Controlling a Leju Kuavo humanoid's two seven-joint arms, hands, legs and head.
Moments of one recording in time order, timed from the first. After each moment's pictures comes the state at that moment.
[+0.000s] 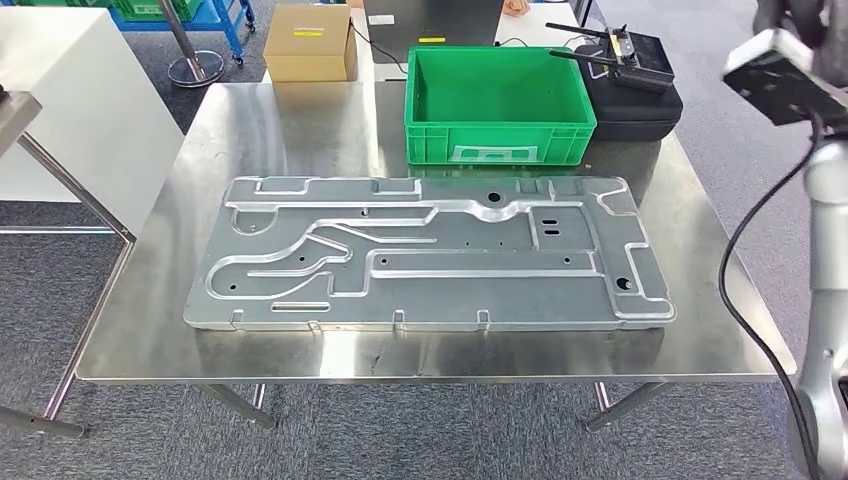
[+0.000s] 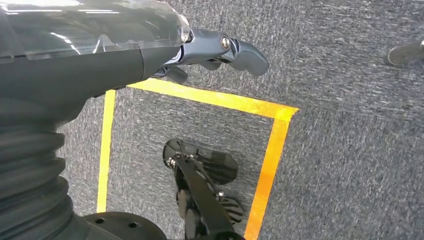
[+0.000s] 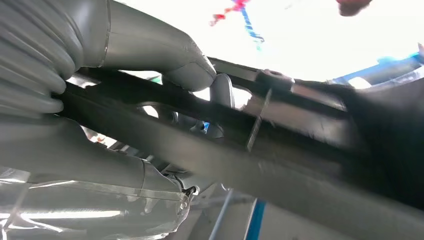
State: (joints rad) left arm -0.10 -0.05 1.35 -0.23 -1.00 0.05 -0.33; right arm -1.05 -0.42 0.14 -1.01 0.86 -0.19 -0.45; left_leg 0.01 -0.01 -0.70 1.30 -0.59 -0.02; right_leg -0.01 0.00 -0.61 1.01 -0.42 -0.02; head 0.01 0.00
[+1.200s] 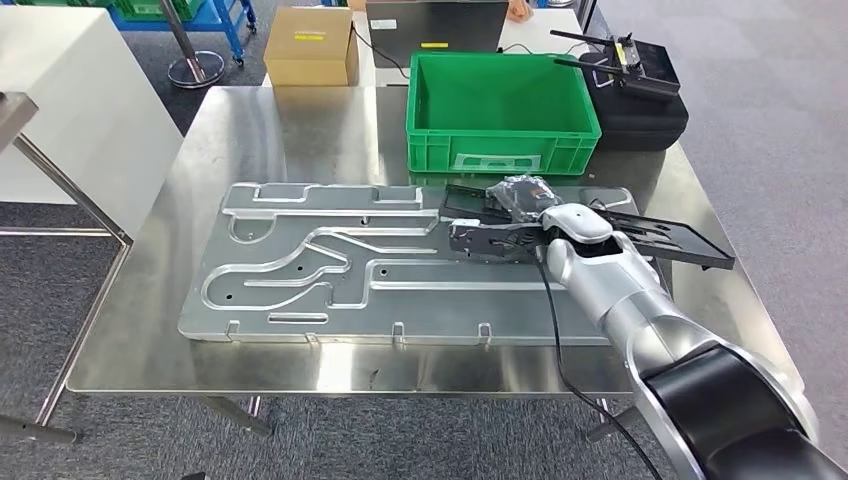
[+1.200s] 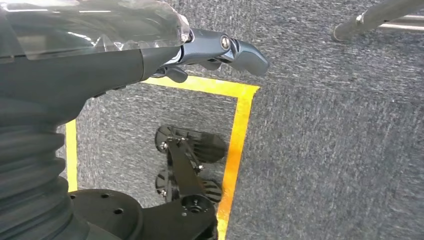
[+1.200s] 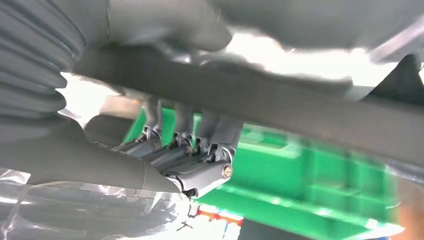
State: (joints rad) left arm -0.11 -0.05 1.33 -0.23 -0.99 -0.02 -0.41; right arm -1.05 0.03 0.58 -0.32 1.15 -0.05 -0.28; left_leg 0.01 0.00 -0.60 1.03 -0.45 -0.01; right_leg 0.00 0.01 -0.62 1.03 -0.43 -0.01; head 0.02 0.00
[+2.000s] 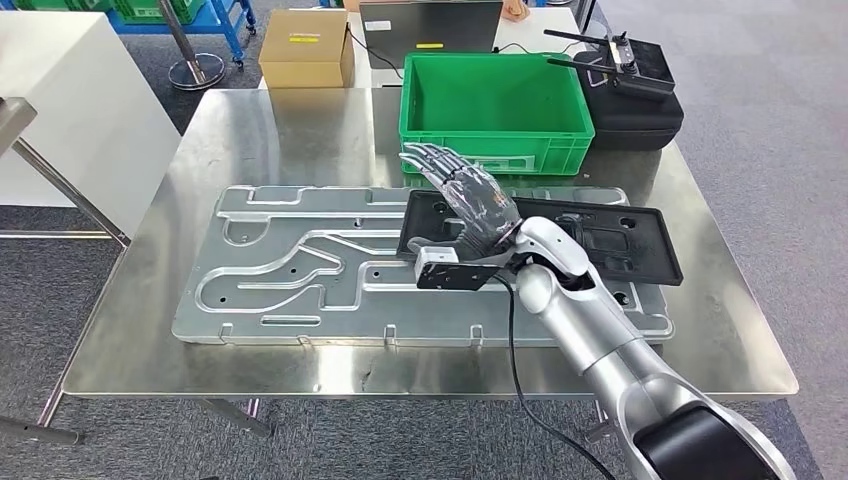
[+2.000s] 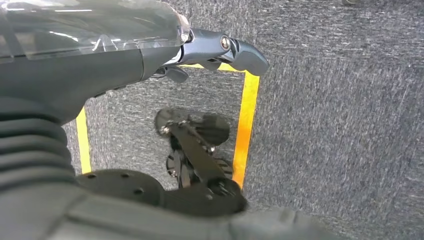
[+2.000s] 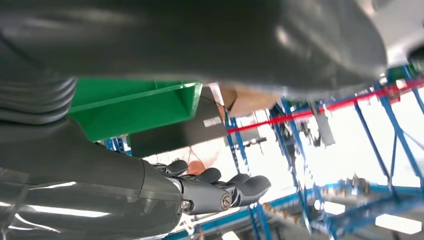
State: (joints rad) left arm -0.10 -0.06 1.31 -0.23 -1.01 -0.08 -0.41; right arm -0.80 0.00 0.57 -0.88 0.85 -0.23 -0.57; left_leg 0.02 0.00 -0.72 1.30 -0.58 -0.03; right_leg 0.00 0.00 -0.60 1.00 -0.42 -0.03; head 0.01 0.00
